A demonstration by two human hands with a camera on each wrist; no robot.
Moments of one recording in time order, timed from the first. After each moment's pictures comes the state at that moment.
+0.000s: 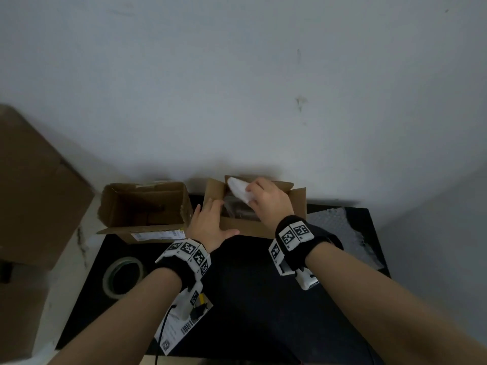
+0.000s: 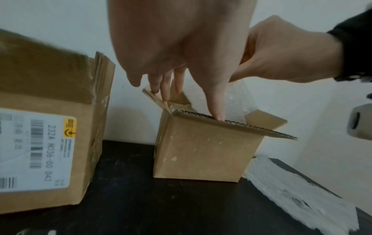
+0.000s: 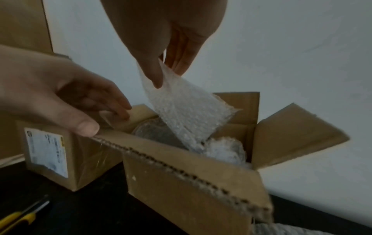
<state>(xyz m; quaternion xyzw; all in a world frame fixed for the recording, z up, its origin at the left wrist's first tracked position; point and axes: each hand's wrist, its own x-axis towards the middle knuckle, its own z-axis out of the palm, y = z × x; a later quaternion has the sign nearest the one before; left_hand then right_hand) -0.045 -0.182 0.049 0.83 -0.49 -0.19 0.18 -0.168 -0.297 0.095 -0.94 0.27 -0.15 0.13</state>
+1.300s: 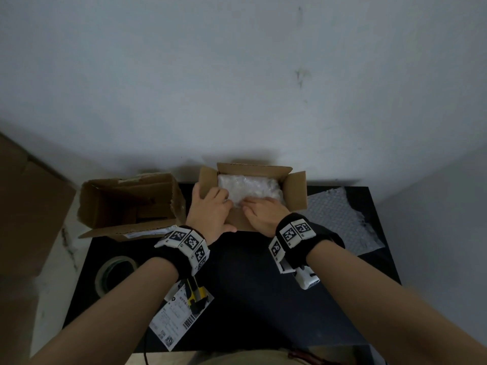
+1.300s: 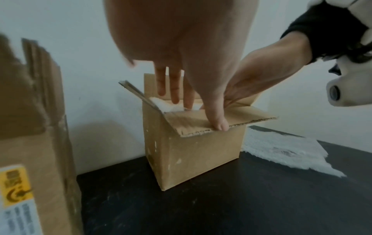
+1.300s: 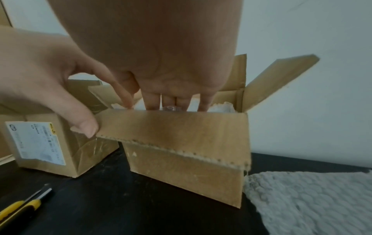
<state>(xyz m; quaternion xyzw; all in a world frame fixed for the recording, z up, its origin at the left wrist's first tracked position) -0.041 -0.200 0.053 0.73 -0.67 -0.04 -0.08 -0.178 -0.299 0.052 -0.92 0.28 0.16 0.23</state>
